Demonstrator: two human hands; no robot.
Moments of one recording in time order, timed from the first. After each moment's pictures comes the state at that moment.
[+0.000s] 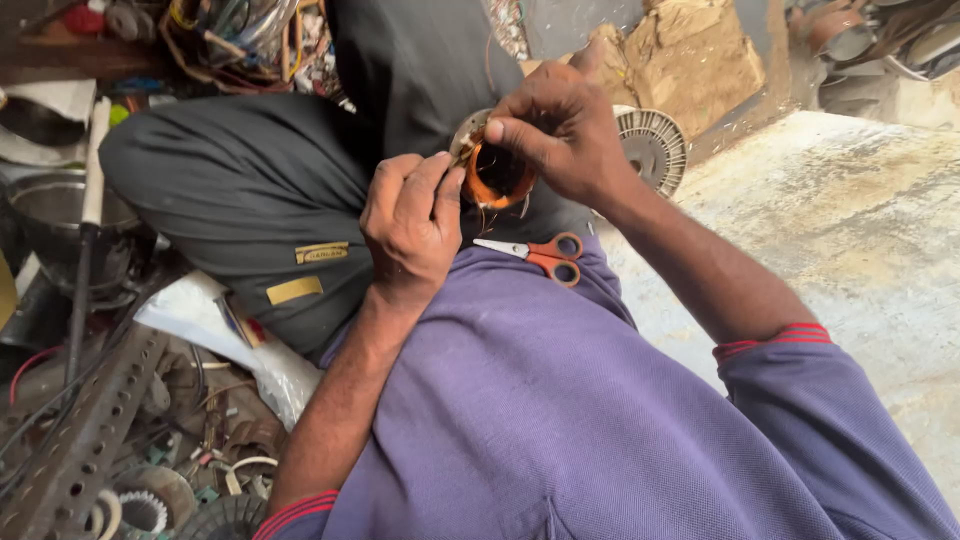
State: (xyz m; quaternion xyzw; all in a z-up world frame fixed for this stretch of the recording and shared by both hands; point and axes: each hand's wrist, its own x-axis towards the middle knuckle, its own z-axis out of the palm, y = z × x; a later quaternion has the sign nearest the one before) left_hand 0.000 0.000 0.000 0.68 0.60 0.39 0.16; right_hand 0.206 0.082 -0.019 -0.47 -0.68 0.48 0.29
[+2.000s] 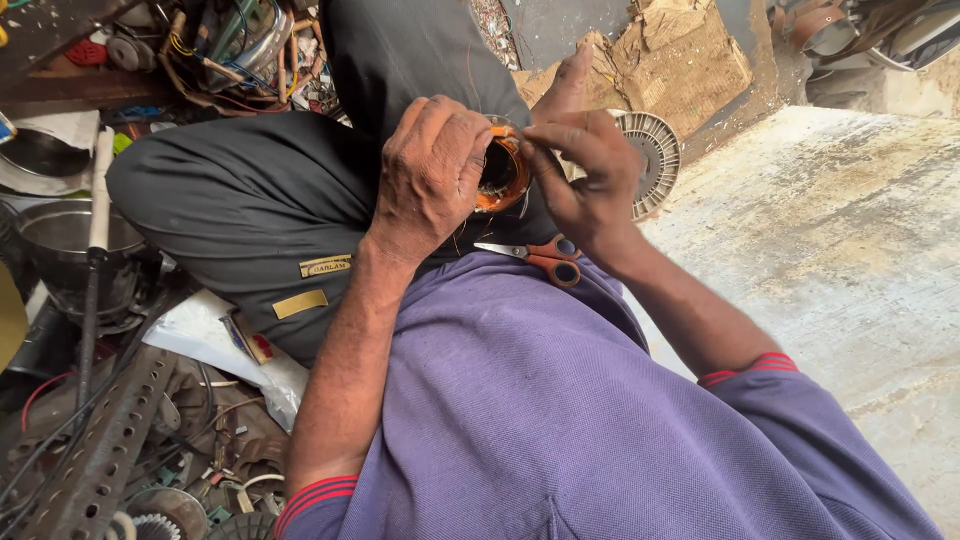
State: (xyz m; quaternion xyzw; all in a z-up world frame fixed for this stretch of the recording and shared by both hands) left_hand -0.003 0.057 -0.010 0.78 0.45 0.37 0.24; right_hand 0.203 0.035 0.000 -0.54 -0.71 0.26 0.37
